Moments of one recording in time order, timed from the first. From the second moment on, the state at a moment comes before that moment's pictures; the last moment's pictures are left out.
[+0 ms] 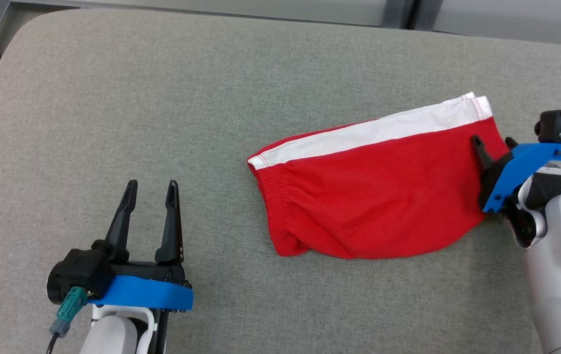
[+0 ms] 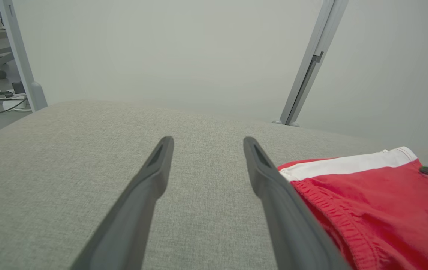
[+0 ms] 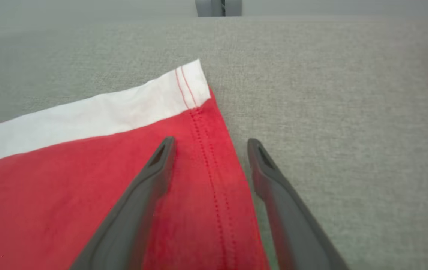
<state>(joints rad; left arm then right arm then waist) -0.16 0.09 -0.14 0.17 -0.29 -0.11 -0.26 -0.71 -0.16 -0.17 0.78 0.13 0.13 0.22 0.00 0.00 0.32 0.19</state>
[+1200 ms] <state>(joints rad) -0.15 0.08 -0.16 0.16 -0.29 -0.13 -0.26 -0.56 -0.16 -0.38 0.56 0.04 0.13 0.18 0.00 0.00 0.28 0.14</state>
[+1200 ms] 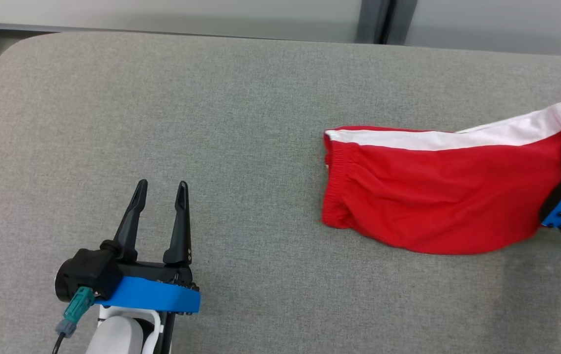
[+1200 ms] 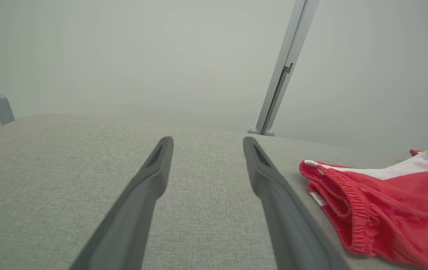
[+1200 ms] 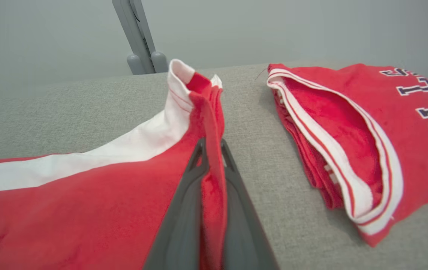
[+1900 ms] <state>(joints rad) -0.16 0.07 -0.21 0.17 -0.31 -0.13 -0.26 -0.47 -0.05 -0.12 0.30 0.10 0.13 0.35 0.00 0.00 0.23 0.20</state>
